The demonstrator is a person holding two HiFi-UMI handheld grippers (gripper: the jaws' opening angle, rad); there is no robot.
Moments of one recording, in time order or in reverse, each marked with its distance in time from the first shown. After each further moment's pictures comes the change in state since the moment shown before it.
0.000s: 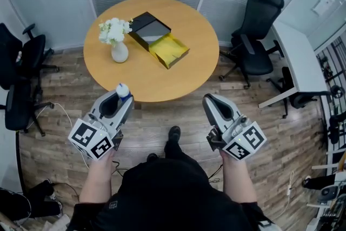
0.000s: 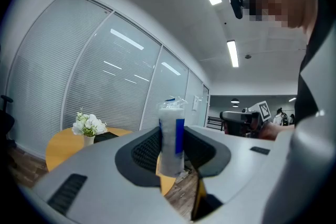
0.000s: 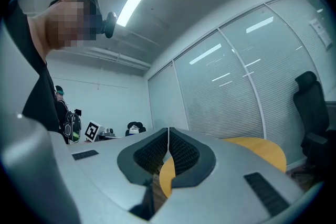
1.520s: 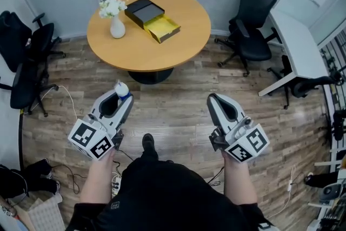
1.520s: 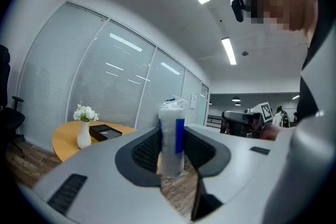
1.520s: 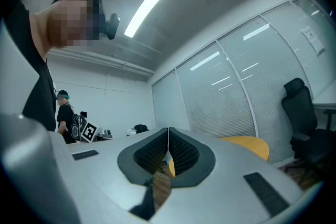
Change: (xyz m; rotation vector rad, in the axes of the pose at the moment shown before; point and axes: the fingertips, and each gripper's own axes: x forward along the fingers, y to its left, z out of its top) left arm -0.077 -0.191 -0.035 0.011 0.003 0.050; right arm -0.198 0.069 0.008 0.003 -0.047 0.007
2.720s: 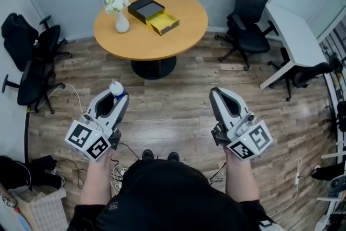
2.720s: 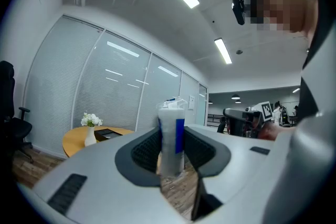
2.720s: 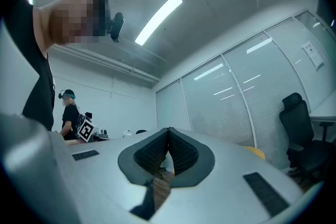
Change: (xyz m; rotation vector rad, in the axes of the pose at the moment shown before) left arm -0.096 -0.081 0.013 0.051 -0.021 0.024; right arm -0.085 0.085 0.029 -0.072 -0.078 -0.001
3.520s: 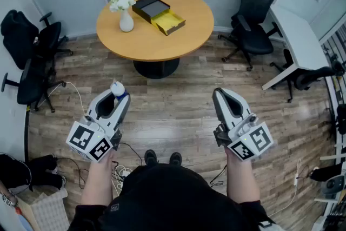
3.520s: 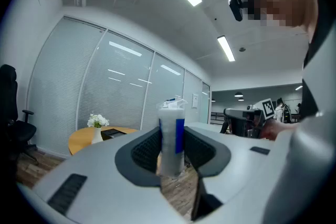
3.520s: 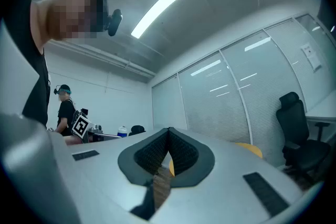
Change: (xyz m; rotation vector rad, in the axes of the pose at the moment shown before) left arm 0.000 0.044 0.000 0.012 0.020 0.031; right arm 0.041 -0.008 -0.019 -0.004 0.051 -0.051
